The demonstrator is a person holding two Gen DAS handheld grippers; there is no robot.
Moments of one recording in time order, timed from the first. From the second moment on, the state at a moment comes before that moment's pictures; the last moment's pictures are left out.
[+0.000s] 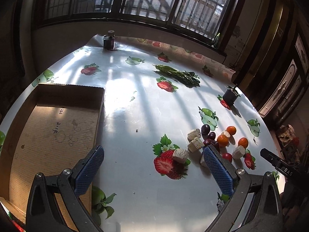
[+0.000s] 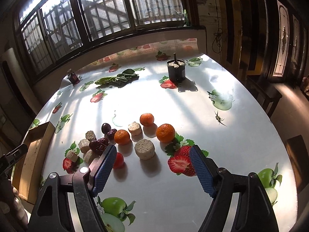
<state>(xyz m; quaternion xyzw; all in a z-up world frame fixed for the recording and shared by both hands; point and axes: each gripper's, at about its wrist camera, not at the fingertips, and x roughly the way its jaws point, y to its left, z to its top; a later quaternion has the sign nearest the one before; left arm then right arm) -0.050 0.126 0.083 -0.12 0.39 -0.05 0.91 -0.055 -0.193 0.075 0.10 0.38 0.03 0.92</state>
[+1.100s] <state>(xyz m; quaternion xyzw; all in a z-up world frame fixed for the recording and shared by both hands) -0.014 0.059 0.012 -0.06 0.44 -0.16 0.88 -0.002 -0.166 0.014 0.09 0.44 0.03 0.89</state>
